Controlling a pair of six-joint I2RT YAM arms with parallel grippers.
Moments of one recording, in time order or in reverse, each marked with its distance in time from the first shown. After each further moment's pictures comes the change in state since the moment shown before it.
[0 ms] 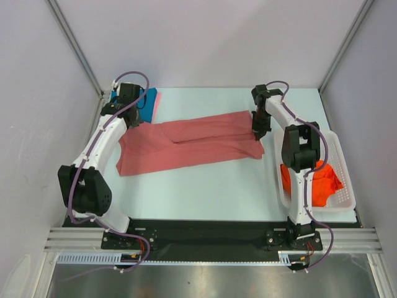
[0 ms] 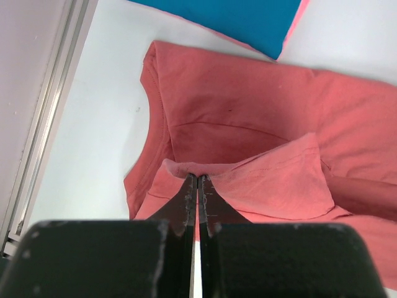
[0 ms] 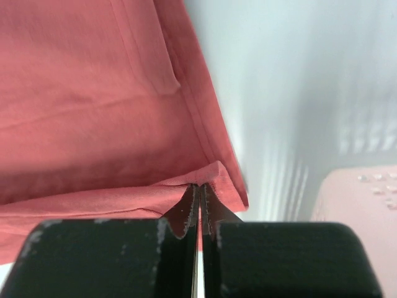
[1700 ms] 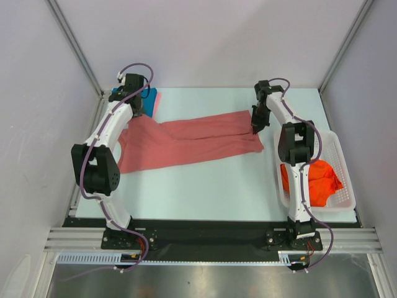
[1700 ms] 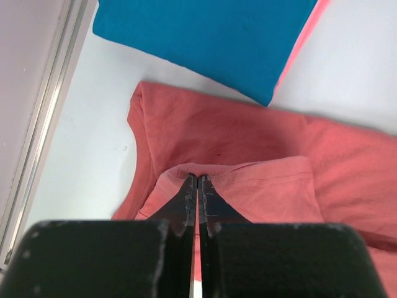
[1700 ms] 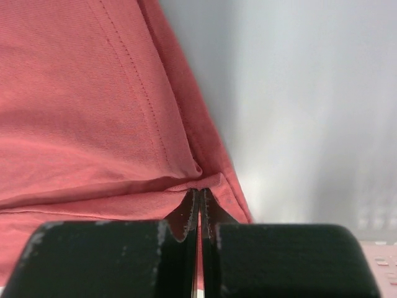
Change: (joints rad) left arm 0.024 0.243 0.203 0.020 -0.010 0.016; right arm -0.054 0.198 0.262 -0.015 -0.103 0.000
